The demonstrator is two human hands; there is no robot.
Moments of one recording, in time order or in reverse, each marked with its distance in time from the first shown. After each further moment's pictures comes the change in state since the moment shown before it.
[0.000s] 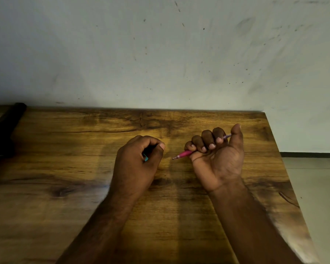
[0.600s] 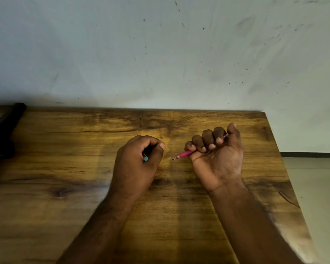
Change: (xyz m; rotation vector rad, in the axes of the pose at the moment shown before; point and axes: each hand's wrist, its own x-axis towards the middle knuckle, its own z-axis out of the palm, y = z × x) left_hand -0.001 0.001 -0.001 -0.005 -0.004 0.016; right_hand -0.001 0.000 0.000 -0.025 0.008 -0.010
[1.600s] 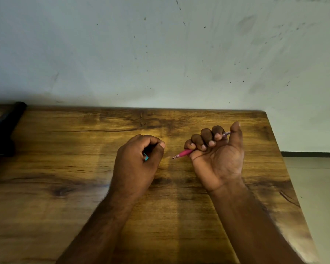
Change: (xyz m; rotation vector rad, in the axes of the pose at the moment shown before) left_hand 0.000 -0.001 0.000 0.015 0.003 0.015; right_hand 0.000 0.001 0.000 0.006 -0.037 0.013
